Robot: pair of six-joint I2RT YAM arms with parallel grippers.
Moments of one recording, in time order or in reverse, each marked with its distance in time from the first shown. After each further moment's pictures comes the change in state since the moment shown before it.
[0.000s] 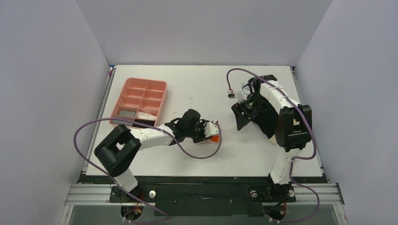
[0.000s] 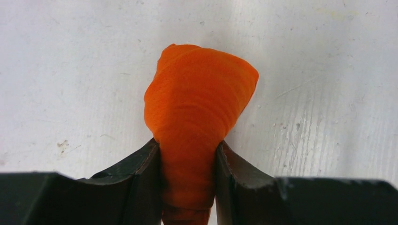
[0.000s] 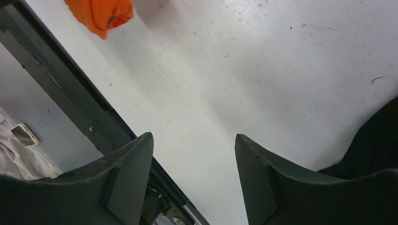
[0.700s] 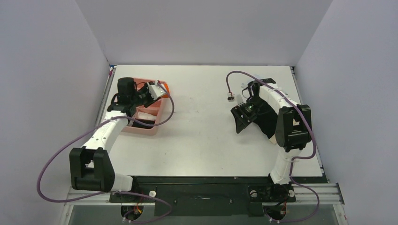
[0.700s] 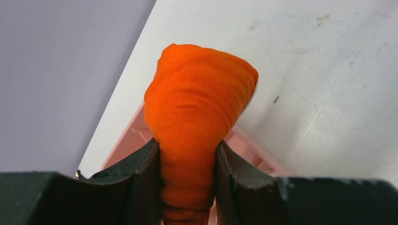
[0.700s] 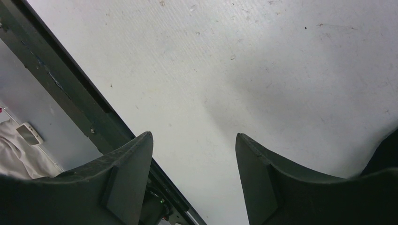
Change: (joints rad) left arm 0.692 -0.307 0.132 -0.221 0.201 0.292; right arm -0.001 -0.007 -0.069 0.044 -0.021 0.004
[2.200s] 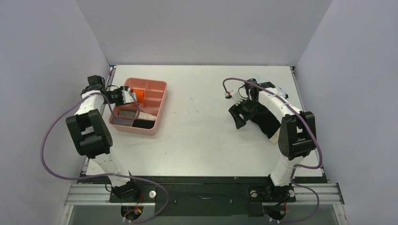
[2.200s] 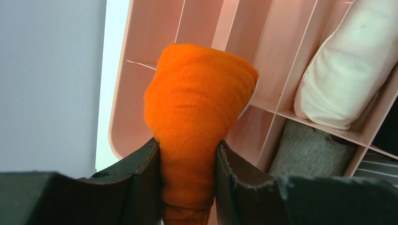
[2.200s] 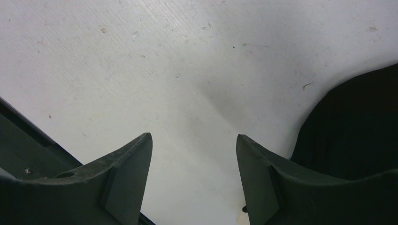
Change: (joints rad) left arm 0.482 0.464 0.387 -0.524 0.398 0.924; right arm 0.060 -0.127 -0.106 0.253 0.196 0.066
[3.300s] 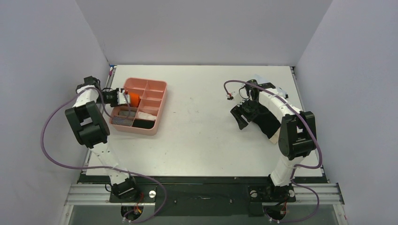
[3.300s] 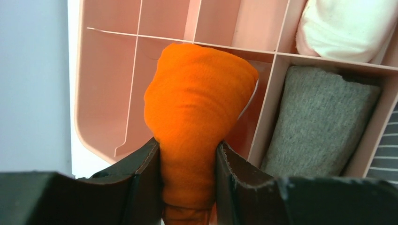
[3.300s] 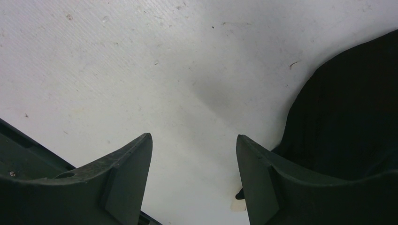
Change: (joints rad) left arm 0.067 0.219 0.216 -0.248 -0.005 0.255; right arm -0.009 0.000 -0.016 0.003 0.090 0.012
